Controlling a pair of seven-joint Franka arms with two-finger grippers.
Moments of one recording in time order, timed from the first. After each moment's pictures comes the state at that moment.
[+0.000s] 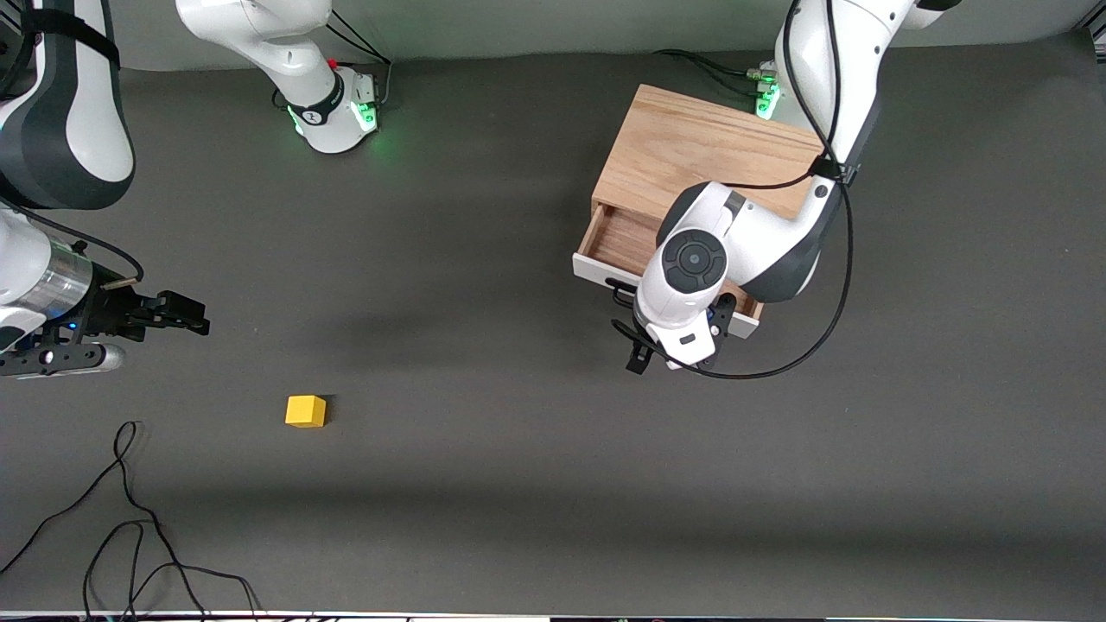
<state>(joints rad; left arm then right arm) -0.46 0.54 -0.14 -1.62 -0.01 2.13 -1.74 0.10 0.16 -0.12 -1.66 0.04 1.80 -0.08</state>
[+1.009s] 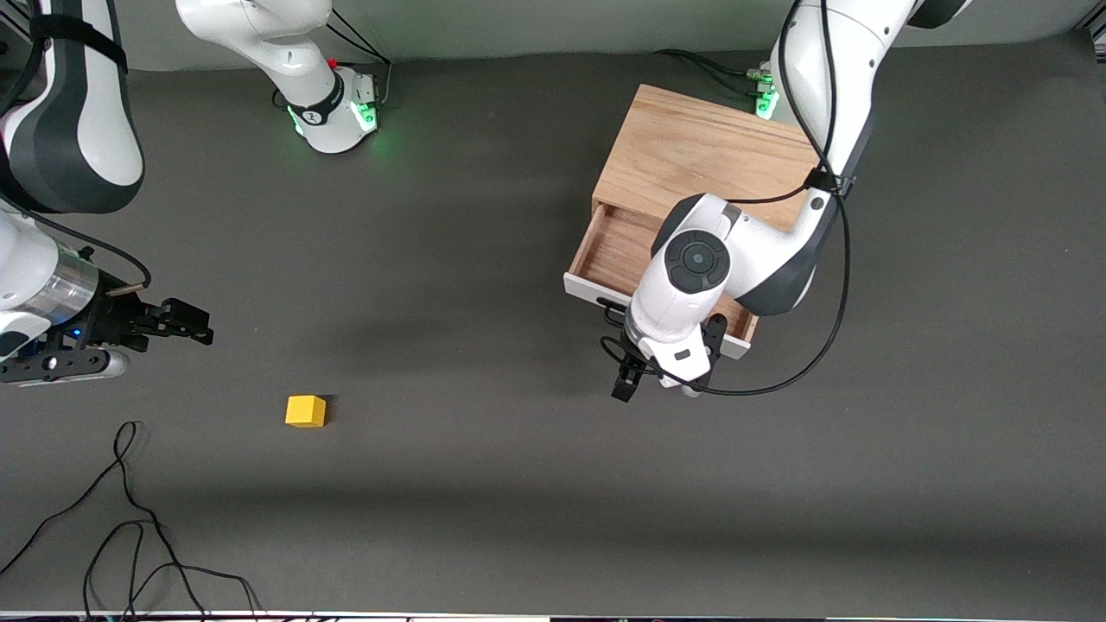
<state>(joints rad) -0.46 0.60 -0.13 -1.50 0.00 2.26 -1.74 0.10 0.18 -0.11 -1.66 0.04 1.87 -0.08</state>
